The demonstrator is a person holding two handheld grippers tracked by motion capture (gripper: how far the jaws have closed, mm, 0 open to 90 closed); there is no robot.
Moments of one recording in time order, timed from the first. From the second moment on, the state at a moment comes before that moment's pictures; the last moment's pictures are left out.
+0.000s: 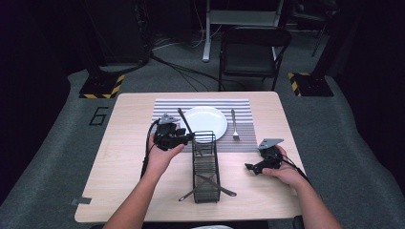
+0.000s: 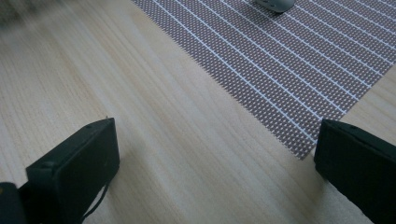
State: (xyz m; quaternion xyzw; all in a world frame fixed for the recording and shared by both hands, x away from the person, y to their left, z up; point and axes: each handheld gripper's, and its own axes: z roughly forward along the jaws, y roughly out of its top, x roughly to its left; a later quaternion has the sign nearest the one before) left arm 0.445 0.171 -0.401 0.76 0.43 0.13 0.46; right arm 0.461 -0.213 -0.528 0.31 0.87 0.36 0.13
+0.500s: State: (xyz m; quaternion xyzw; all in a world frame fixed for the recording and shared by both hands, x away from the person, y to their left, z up) left arm 0.455 0.163 -0.406 0.77 0.42 0.13 0.47; right arm 0.461 -0.214 -0.528 0.31 0.87 0.36 0.13
